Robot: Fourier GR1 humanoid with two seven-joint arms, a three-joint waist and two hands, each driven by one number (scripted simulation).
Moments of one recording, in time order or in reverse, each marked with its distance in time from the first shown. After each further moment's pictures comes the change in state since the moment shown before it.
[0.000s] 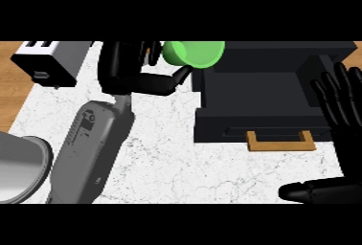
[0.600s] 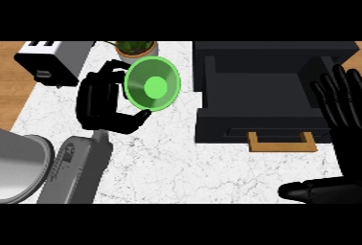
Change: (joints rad) left arm 0.299 0.034 0.035 -0.047 0.099 -0.183 -0.192; right arm 0.013 -0.002 -0.002 0.011 0.005 0.005 -0.014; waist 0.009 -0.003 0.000
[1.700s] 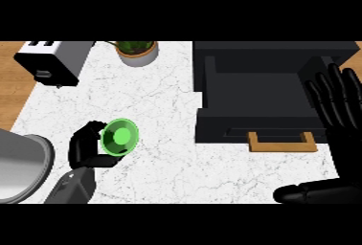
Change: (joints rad) left arm 0.059 0.094 0.201 0.864 -0.022 -0.195 -0.647; right arm -0.012 0.012 0.028 -0.015 0.005 -0.010 0.012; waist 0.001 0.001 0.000
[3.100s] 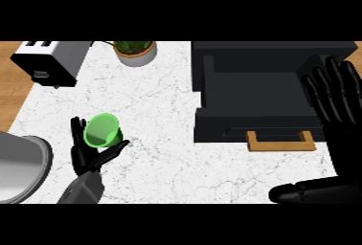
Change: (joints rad) left arm -0.005 -0.065 0.134 0.071 0.105 0.256 0.060; right arm -0.045 0.008 0.024 -0.022 0.012 -0.036 0.060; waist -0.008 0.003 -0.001
